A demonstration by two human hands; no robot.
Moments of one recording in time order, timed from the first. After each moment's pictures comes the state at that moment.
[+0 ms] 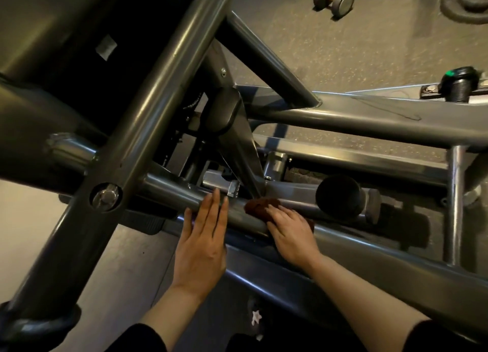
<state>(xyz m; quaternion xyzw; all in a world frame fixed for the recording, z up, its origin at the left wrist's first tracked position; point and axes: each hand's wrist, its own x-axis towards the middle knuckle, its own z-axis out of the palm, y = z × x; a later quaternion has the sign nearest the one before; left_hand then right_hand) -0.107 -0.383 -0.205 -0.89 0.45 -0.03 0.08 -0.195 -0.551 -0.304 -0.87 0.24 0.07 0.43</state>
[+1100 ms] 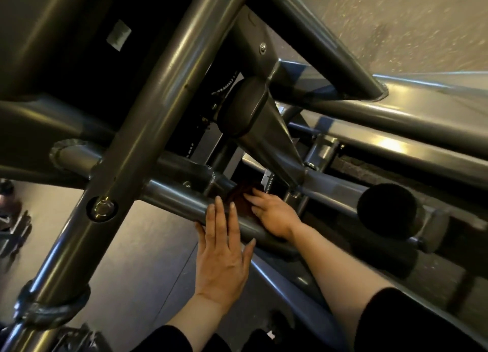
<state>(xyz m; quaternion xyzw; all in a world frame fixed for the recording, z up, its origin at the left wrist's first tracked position) -0.133 -0.415 -0.229 -0.94 0.30 -0.06 0.14 -0.092 -0.570 -0.311 -0.81 0.02 0.22 0.54</state>
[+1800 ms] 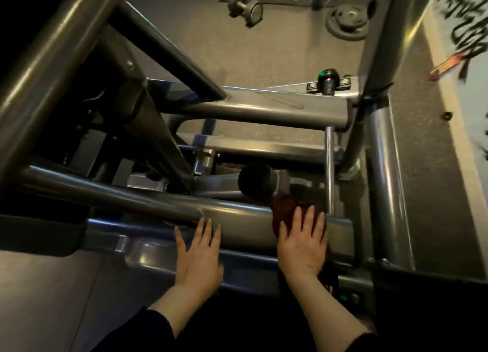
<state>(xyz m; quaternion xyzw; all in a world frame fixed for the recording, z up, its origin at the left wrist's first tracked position) -0.210 -0.443 -0.252 -0.82 0.48 0.26 0.16 -0.363 -0.573 -0.299 -0.79 0.58 0.09 0.17</state>
